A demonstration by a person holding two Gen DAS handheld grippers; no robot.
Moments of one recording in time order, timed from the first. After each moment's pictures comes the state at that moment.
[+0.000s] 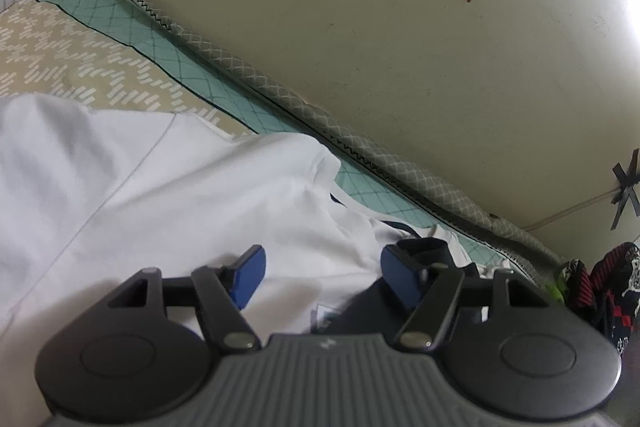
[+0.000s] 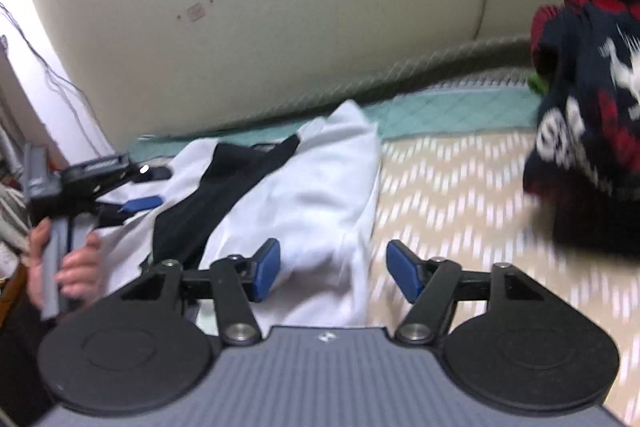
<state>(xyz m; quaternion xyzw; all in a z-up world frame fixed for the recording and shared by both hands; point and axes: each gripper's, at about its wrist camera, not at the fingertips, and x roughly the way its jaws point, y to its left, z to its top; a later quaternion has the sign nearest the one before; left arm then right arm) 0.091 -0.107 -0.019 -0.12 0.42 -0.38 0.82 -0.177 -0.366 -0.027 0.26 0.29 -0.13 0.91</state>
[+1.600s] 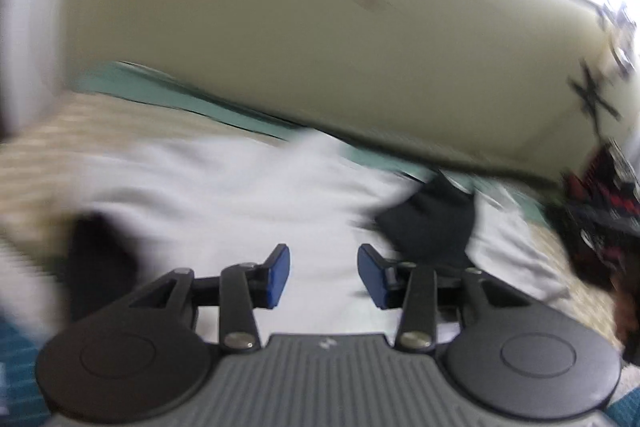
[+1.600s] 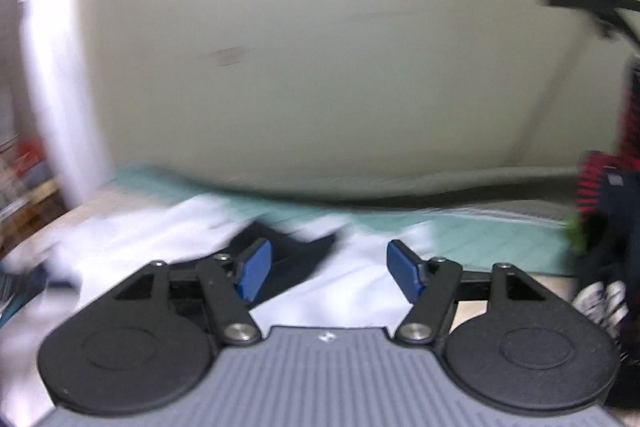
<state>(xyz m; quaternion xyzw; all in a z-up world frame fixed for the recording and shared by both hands) -0.003 0.012 0.030 0.00 0.33 -0.36 0.87 -0.144 -0.336 0.025 0.12 0.22 -0.11 0.96</state>
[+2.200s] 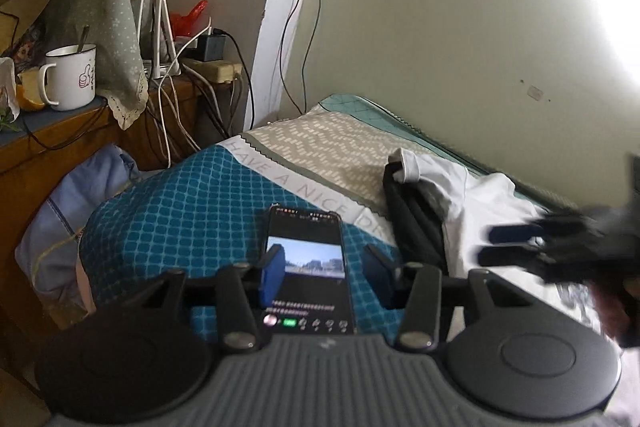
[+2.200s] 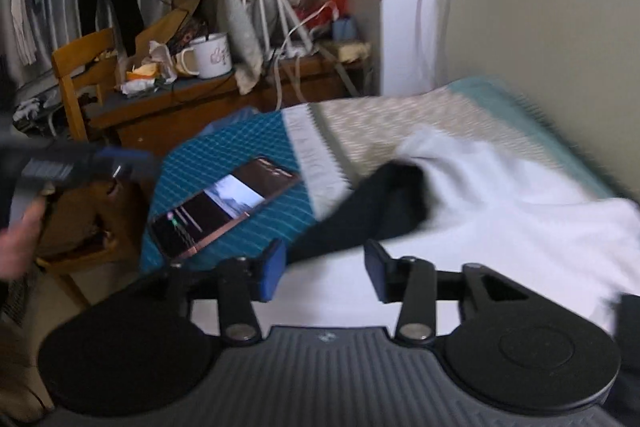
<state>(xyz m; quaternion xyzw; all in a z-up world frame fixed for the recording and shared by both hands) -0.072 0.239 0.029 -0.06 0.29 -0.19 0.94 -0.037 -0.047 0.037 -0.02 0.33 0.27 0.91</state>
